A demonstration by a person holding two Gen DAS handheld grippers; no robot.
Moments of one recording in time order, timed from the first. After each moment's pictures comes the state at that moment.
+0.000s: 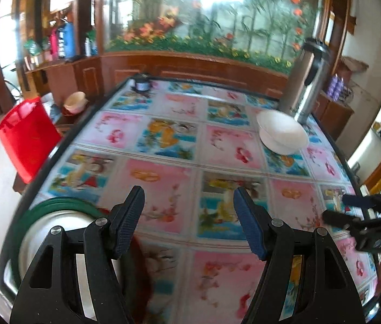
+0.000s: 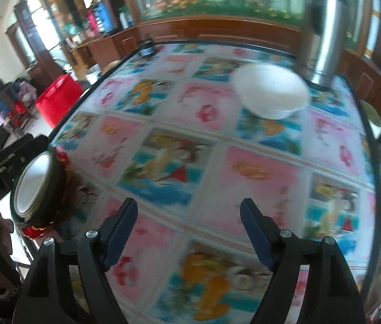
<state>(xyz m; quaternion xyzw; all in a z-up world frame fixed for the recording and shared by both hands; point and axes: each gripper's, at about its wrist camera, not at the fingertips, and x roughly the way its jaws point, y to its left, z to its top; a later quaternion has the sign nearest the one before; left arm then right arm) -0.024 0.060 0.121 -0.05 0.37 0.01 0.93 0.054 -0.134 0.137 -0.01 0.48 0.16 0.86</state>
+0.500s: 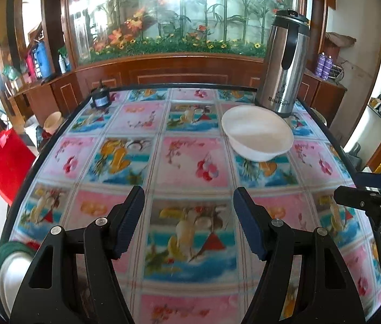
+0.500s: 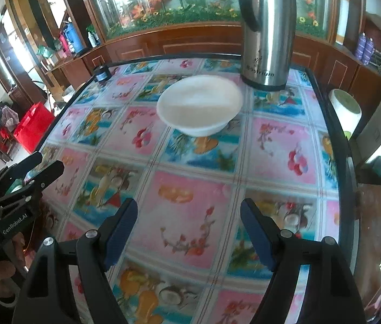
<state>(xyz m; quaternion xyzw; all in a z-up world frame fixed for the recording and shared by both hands) 0.047 -0.024 0.118 0.01 0.37 -0.02 0.93 0.102 -0.208 0.149 0.02 0.47 0.12 0.87</state>
